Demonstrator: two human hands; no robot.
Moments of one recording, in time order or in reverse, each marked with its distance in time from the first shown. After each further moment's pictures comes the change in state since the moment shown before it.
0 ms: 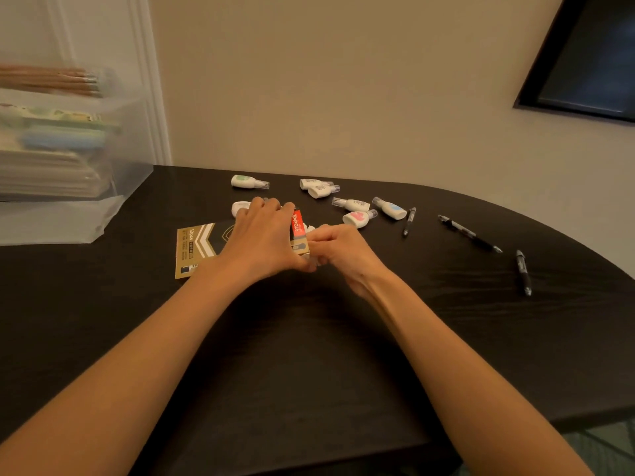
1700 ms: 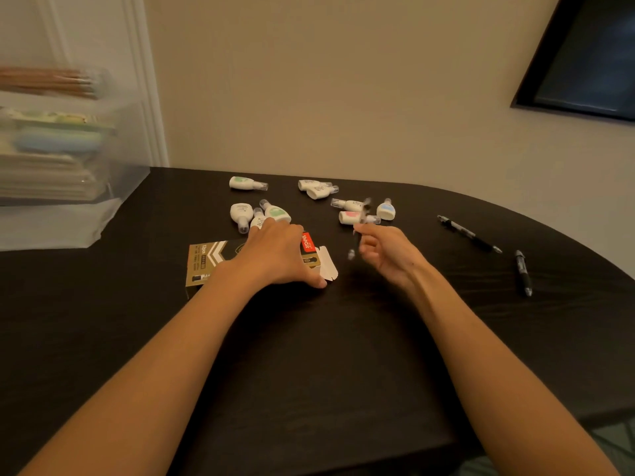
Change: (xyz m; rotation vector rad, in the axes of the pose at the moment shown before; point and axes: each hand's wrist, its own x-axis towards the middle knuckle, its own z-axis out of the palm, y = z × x) left_hand 0.011 0.004 0.014 -0.042 -0.170 0.008; right_hand 0.011 0.020 -0.052 0.550 0.205 0.220
